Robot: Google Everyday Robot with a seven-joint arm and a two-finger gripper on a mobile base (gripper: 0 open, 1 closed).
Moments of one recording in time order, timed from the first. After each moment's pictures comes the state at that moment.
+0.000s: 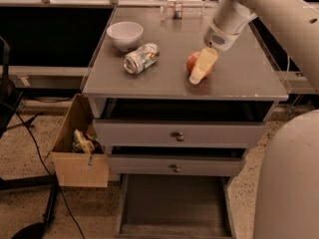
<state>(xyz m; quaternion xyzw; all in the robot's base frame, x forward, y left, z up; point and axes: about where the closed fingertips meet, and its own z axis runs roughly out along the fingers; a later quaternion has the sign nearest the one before) 0.698 -0.140 0.850 -0.53 0.83 0.03 0.18</state>
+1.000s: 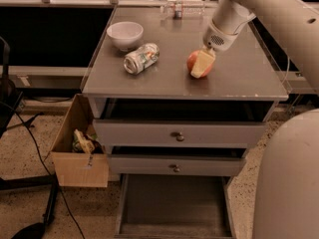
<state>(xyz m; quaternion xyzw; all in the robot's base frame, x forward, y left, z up) 0.698 -0.140 0.850 -0.53 0.83 0.03 0.18</state>
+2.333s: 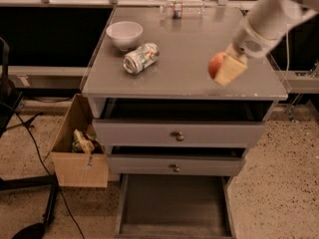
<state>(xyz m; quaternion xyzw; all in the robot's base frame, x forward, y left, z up) 0.601 -0.175 0.900 -0.54 0.82 0.01 0.22</state>
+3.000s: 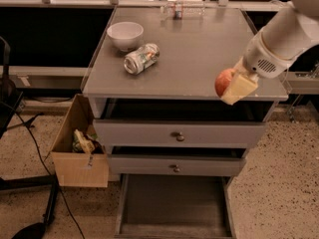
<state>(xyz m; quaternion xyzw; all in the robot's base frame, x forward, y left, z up) 0.544 -0.187 0.891 -0.53 0.82 0.01 0.21</state>
